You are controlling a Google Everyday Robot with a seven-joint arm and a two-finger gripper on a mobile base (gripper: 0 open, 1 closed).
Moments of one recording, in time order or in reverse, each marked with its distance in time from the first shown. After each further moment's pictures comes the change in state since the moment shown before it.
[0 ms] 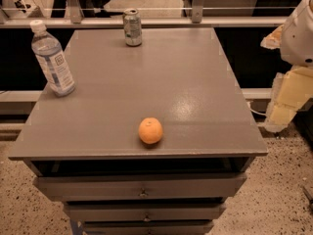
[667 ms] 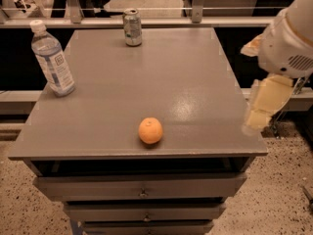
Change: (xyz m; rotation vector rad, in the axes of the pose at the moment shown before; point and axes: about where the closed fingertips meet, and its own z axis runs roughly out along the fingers) arm -0.026 0.005 0.025 -0.027 -0.077 -0.013
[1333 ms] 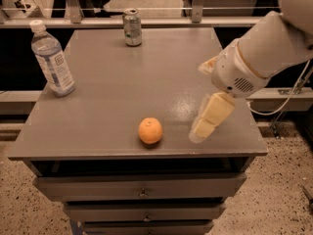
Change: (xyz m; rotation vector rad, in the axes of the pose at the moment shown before) arm -0.069 0.014 0.066 -0.089 -0.263 0.043
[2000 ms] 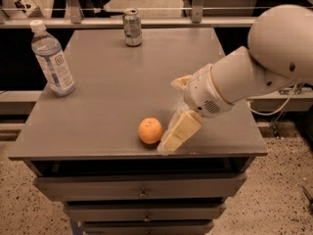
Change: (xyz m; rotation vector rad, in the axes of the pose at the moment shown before) arm -0.036 0.024 0.061 -0.065 -0.202 0.017
